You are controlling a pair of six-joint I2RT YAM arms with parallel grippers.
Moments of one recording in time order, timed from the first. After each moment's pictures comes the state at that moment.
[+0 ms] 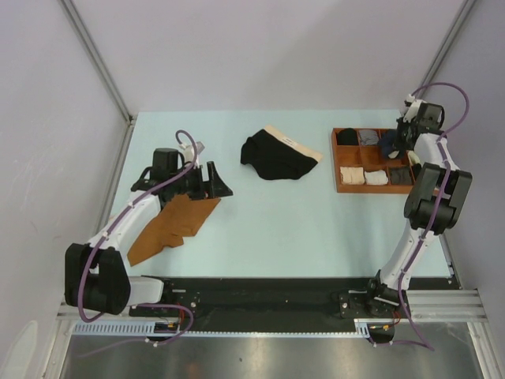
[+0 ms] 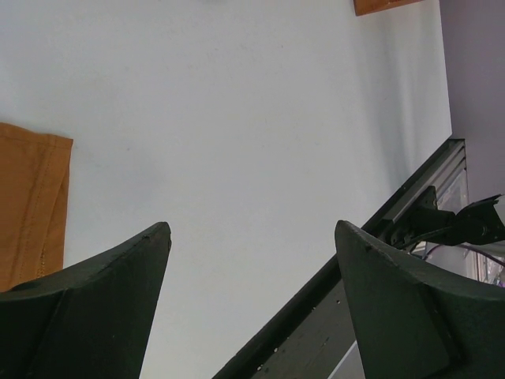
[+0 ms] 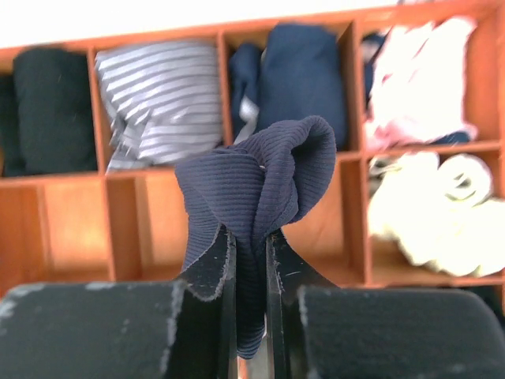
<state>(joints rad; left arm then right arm) -0.18 1.29 0.90 -0.37 0.66 -0.33 -0.31 2.01 1.62 -0.35 -0.18 -0.12</state>
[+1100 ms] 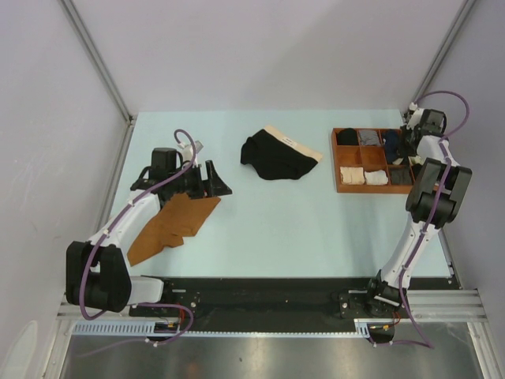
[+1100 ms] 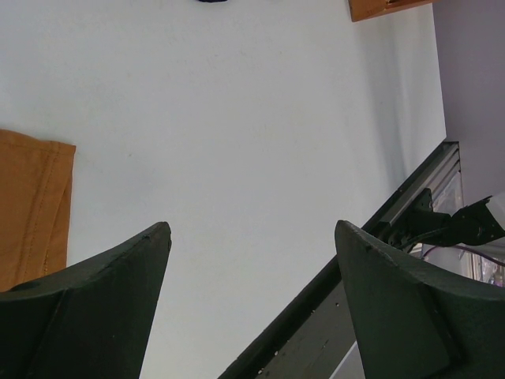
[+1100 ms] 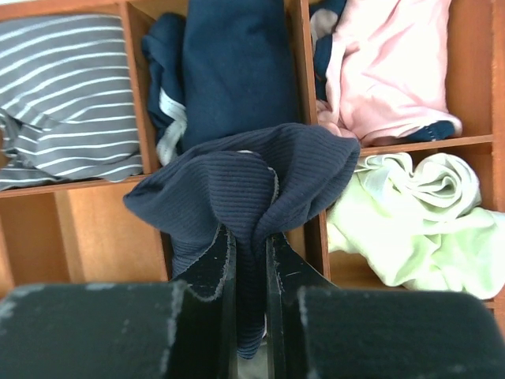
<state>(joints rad) -0.15 1.31 0.90 -0.35 0.69 -0.33 -0.35 2.14 1.70 -0.37 -0.16 -0.16</state>
